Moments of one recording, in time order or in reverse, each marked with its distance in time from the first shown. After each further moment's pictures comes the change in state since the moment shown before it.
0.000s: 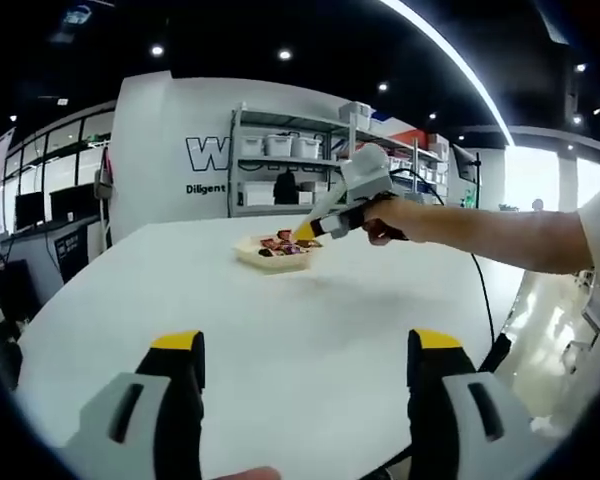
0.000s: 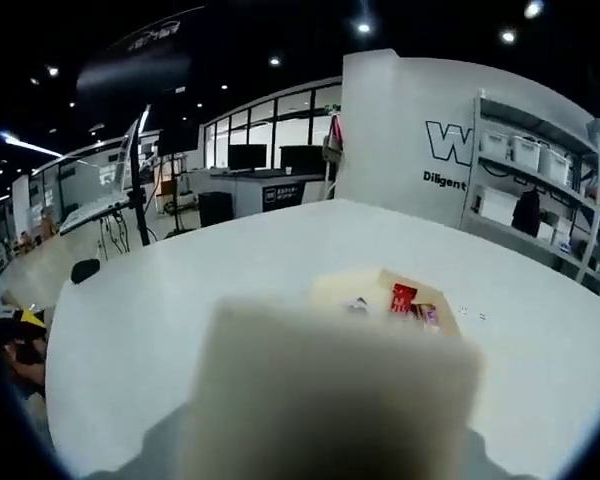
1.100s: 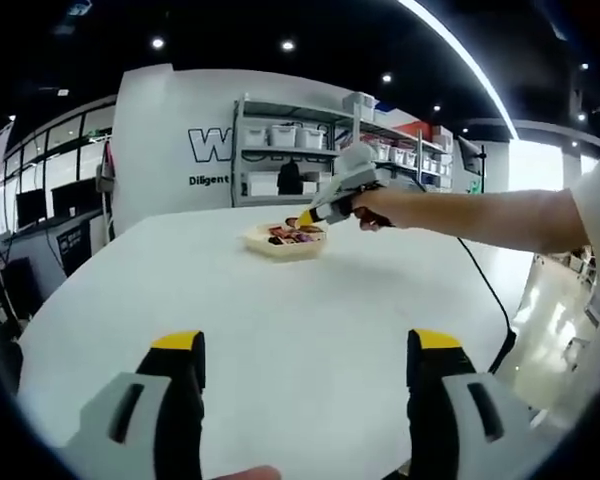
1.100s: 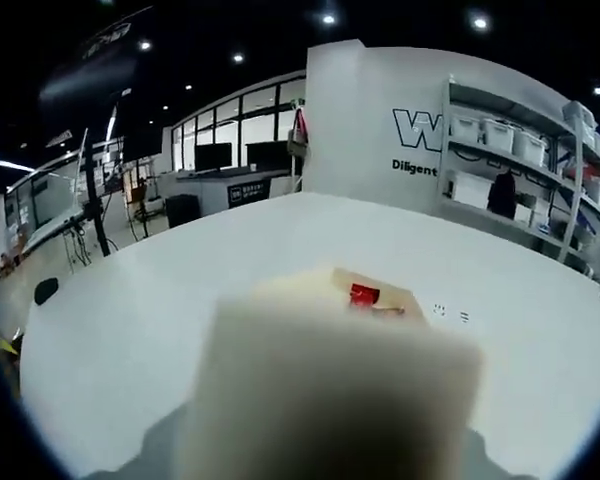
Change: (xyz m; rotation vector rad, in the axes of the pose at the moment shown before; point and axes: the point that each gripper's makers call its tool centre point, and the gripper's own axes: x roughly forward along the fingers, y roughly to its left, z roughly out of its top) left arm 0.009 0.023 -0.018 0.005 0.057 0.026; right arm 0.045 -0.033 -0.008 0.048 0.035 -0.097
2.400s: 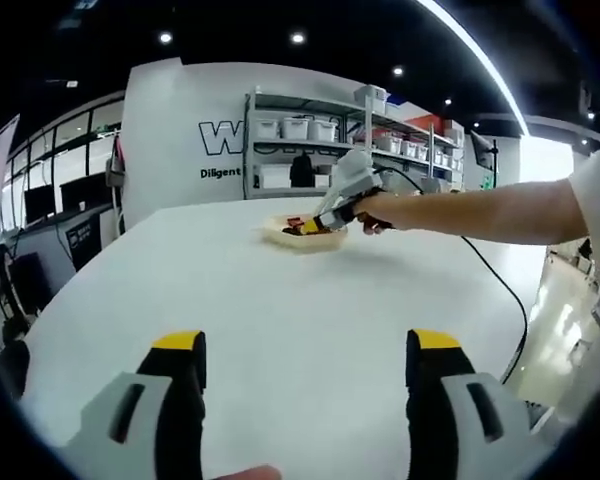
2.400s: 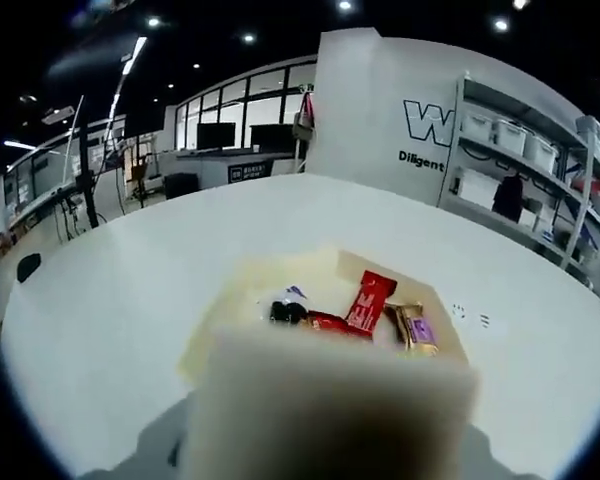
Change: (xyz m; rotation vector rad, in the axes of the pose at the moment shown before) left arm 0.004 0.027 -0.004 -0.015 0.015 0.043; right arm 0.057 -0.023 -0.006 -0.056 0.051 -0.011
